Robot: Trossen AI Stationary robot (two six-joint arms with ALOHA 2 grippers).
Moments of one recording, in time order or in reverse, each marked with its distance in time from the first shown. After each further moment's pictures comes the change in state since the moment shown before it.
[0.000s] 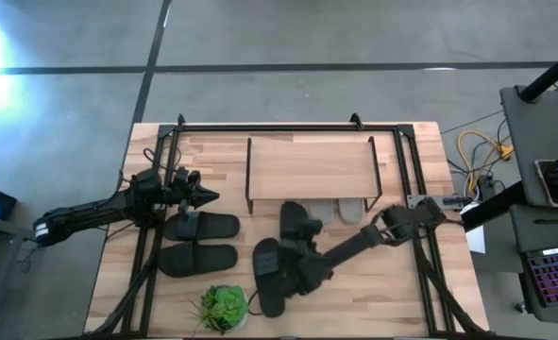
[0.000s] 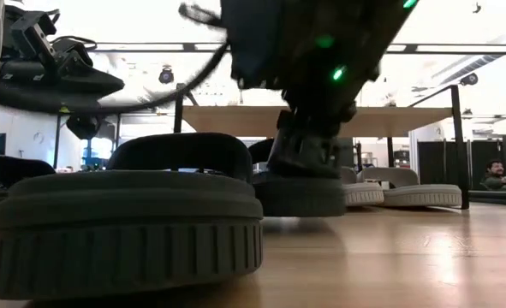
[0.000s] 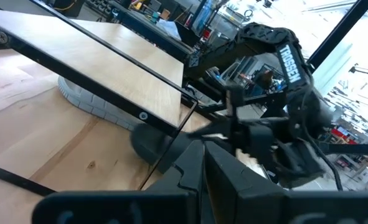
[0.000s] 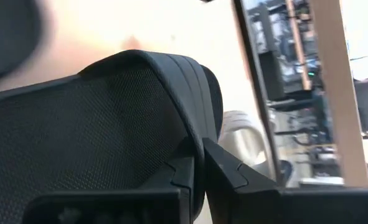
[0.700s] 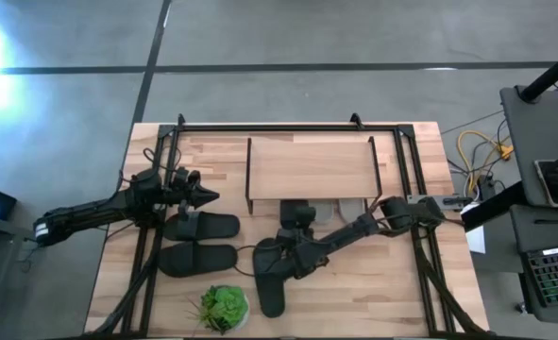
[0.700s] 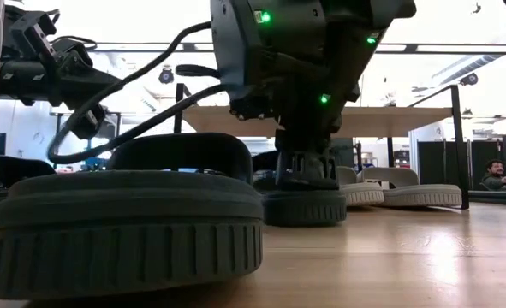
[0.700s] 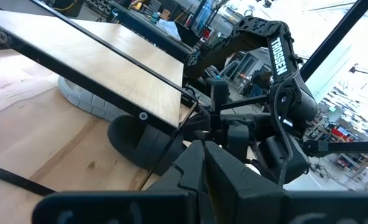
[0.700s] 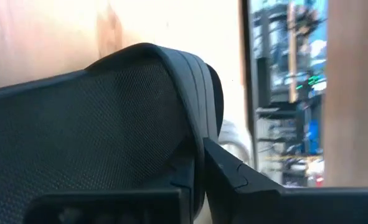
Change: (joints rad) left arm 0.000 0.000 0.000 0.000 0.000 0.000; right arm -0.069 -0.031 -0.080 0.116 -0.023 -0.259
